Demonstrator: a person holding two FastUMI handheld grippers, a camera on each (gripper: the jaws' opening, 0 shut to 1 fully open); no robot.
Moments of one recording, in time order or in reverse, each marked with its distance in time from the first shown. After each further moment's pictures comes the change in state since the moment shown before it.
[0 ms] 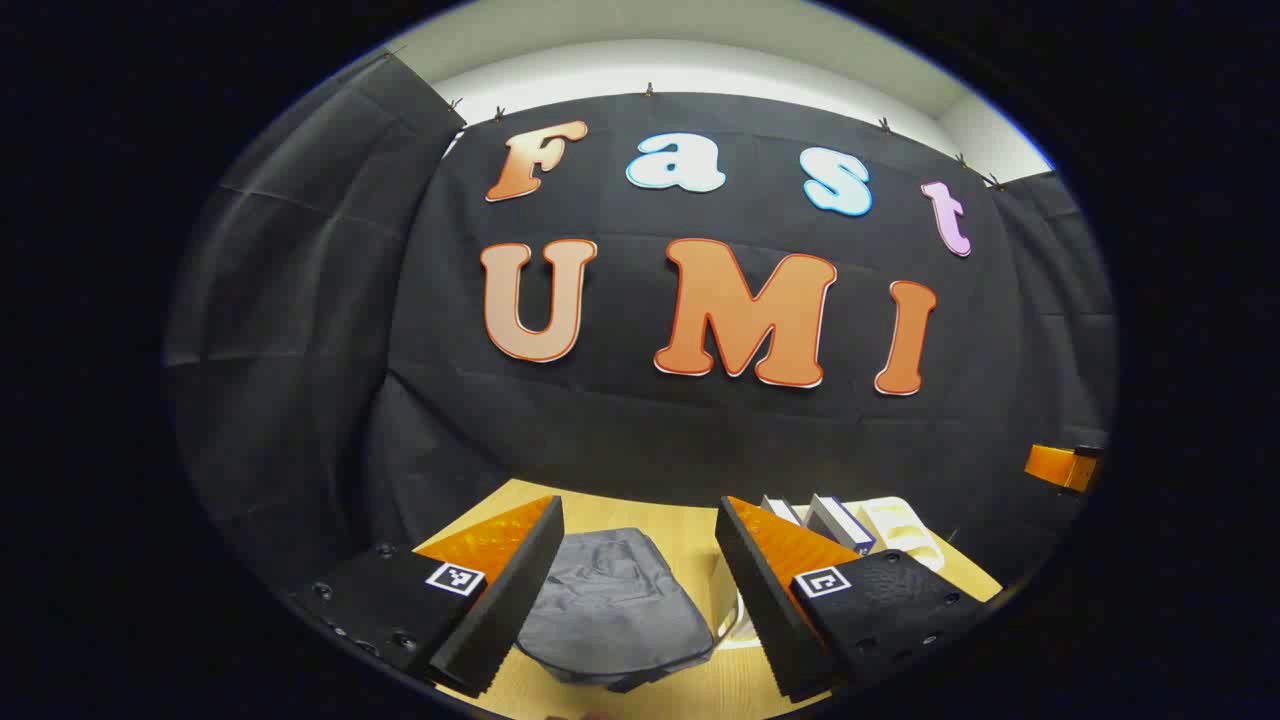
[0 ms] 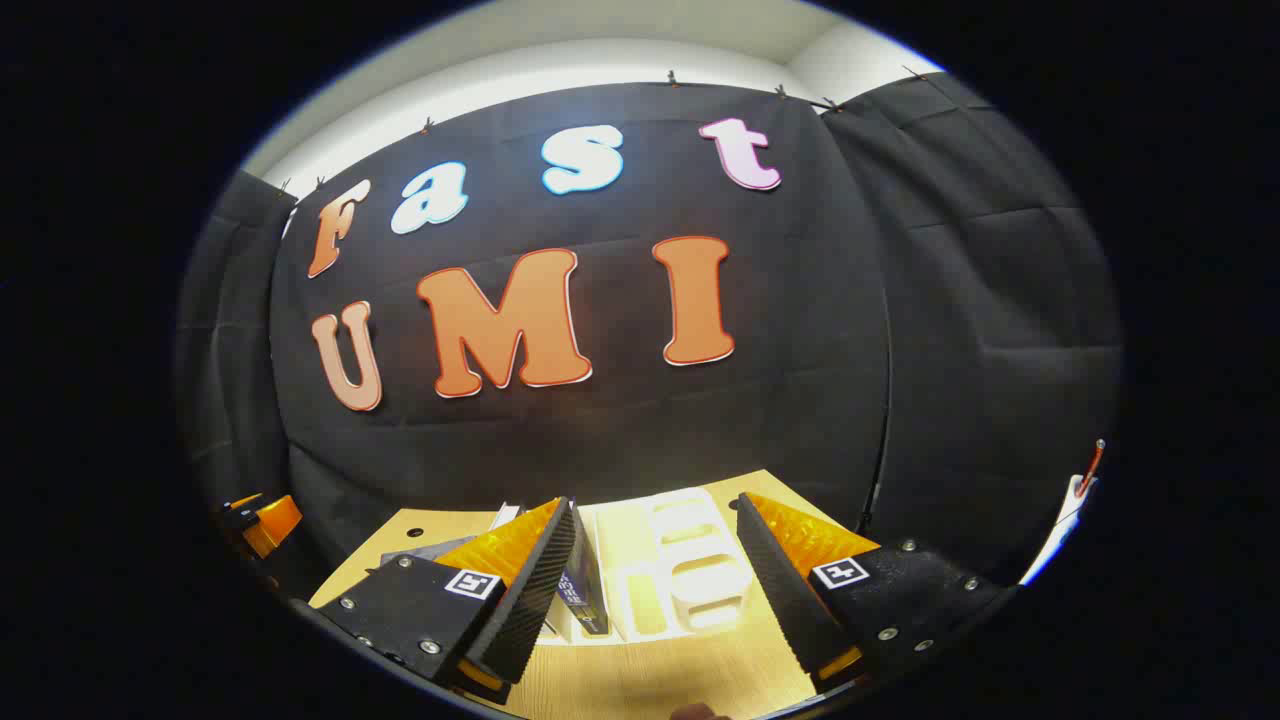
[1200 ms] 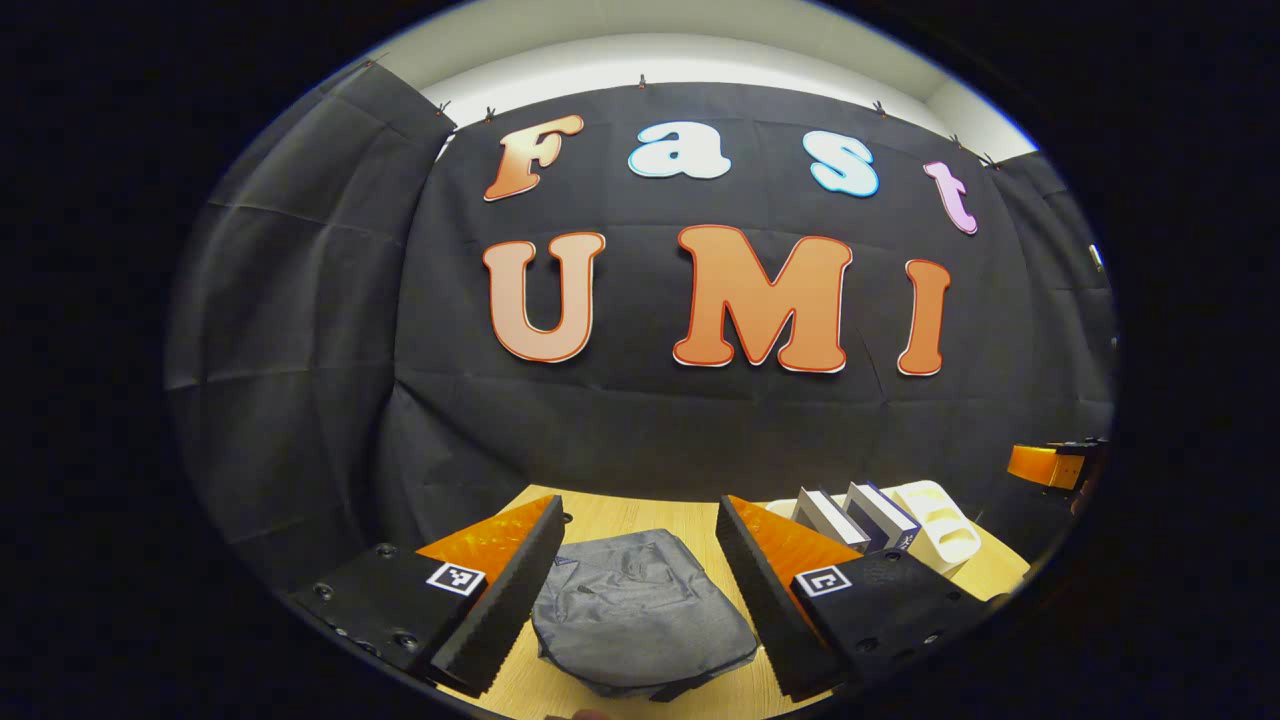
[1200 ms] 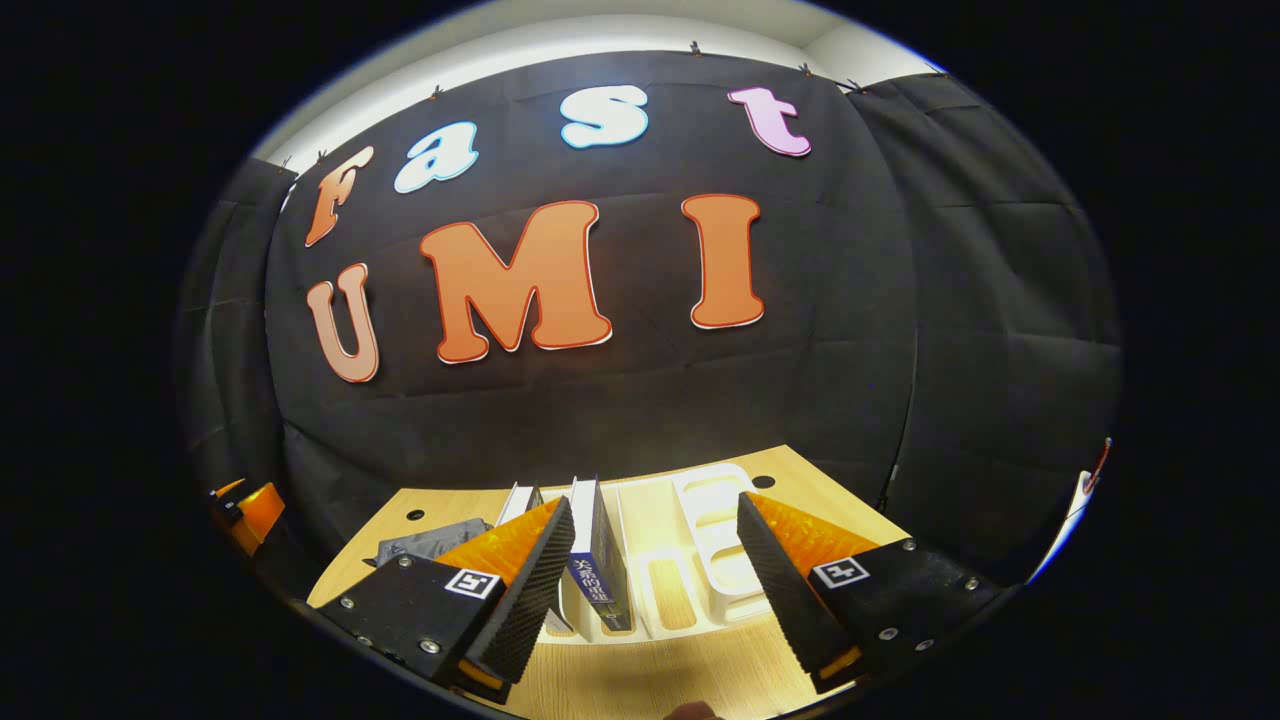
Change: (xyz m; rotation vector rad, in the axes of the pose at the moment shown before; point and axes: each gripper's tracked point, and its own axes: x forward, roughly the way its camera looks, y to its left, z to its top) left arm 0.032 0.028 -0.004 0.051 0.010 0.003; right arm 0.038 0.033 -0.030 -0.005 0.079 -0.003
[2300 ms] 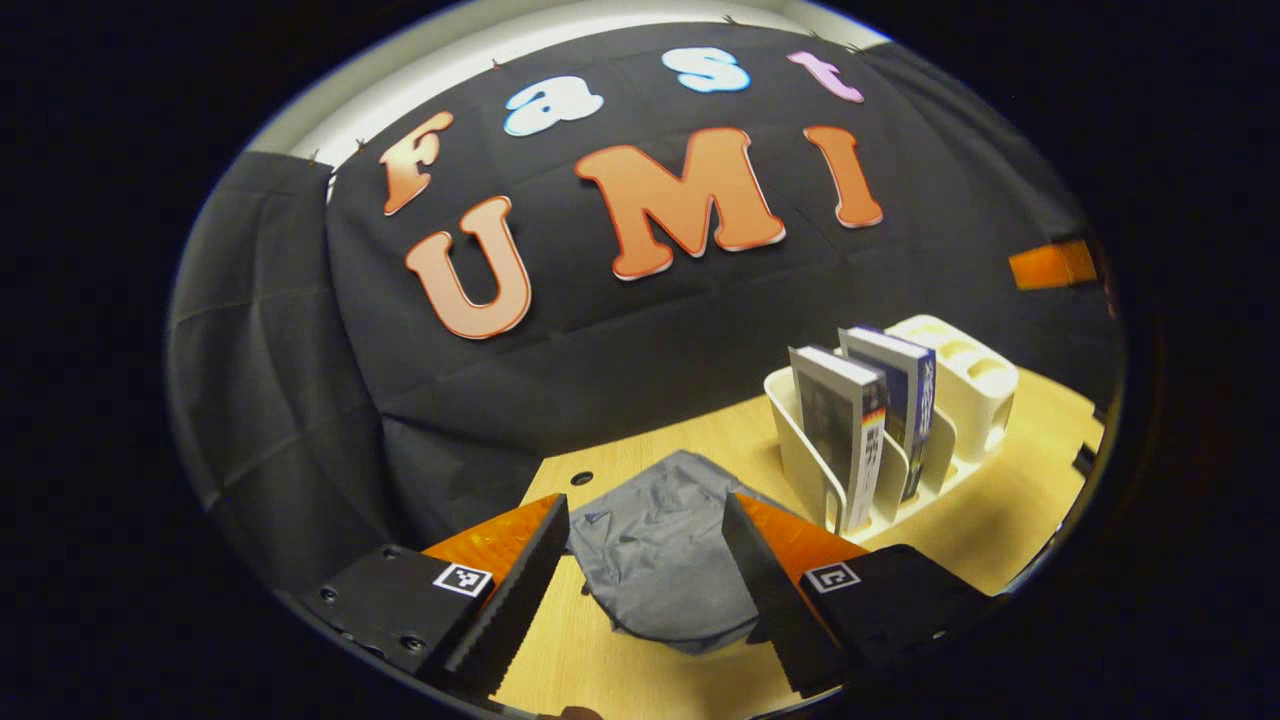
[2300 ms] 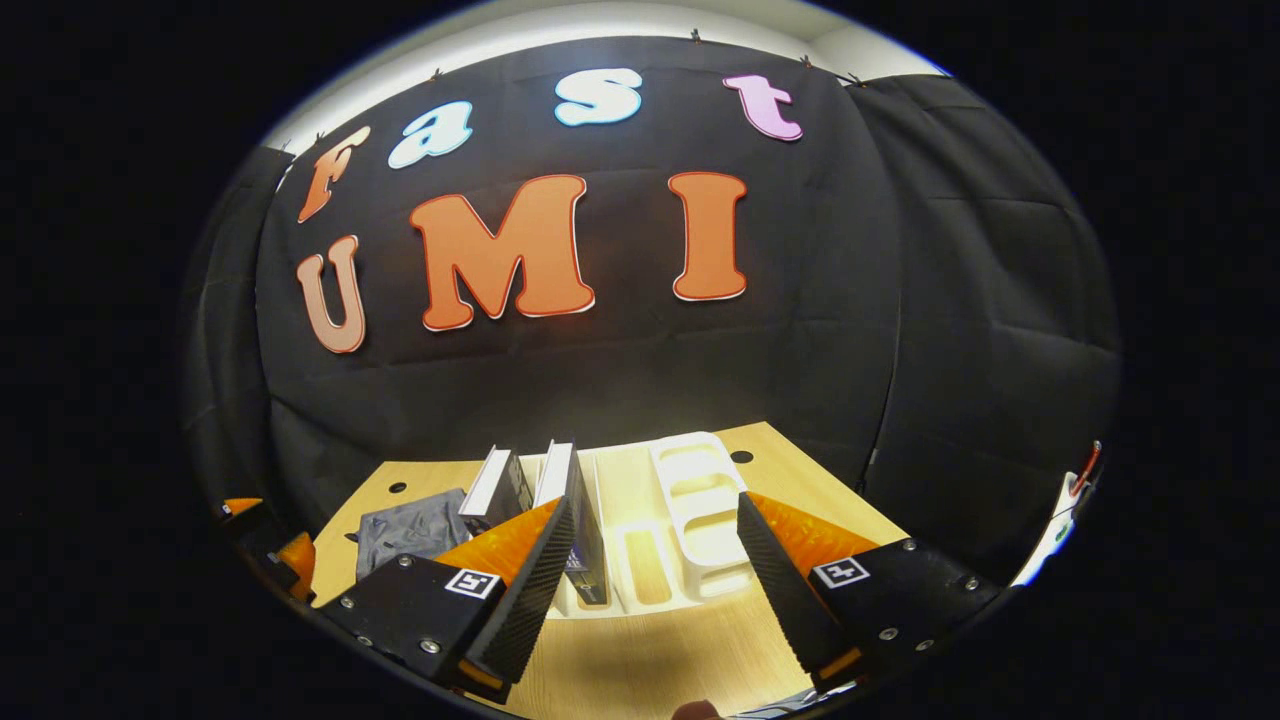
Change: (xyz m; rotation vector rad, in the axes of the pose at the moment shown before) left arm -0.009 -0.009 -0.108 0.441 0.198 -0.077; right arm -0.018 -0.022 -0.033 -0.032 0.085 -0.055
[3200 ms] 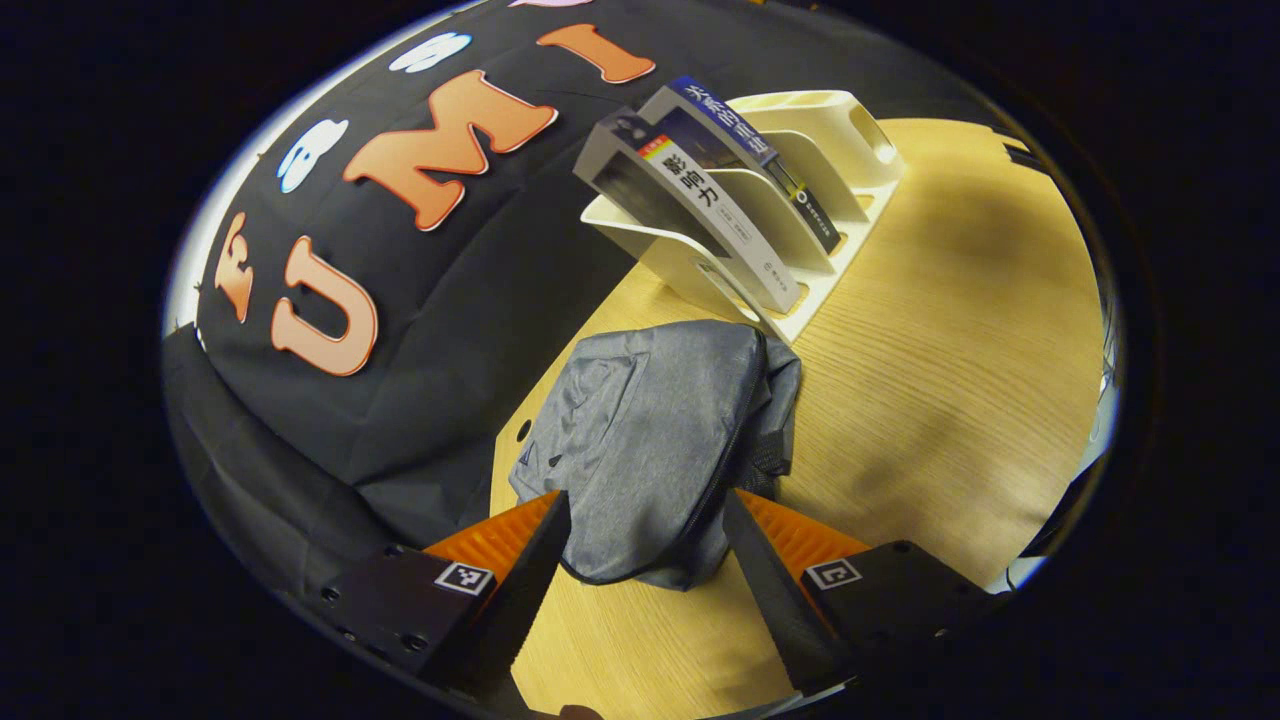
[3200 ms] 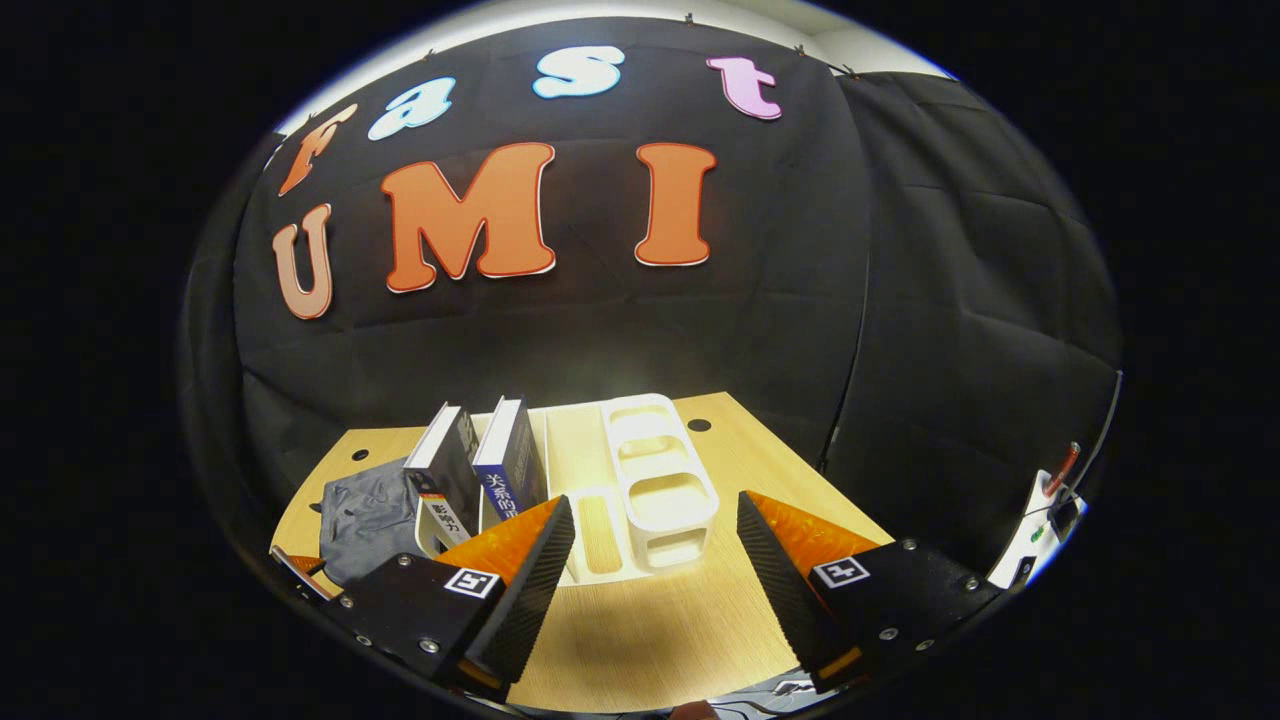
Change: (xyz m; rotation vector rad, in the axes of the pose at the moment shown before) left arm 0.040 -0.111 -0.157 0.532 0.185 -0.138; right arm -0.011 -0.044 -0.029 -0.026 0.096 -0.100
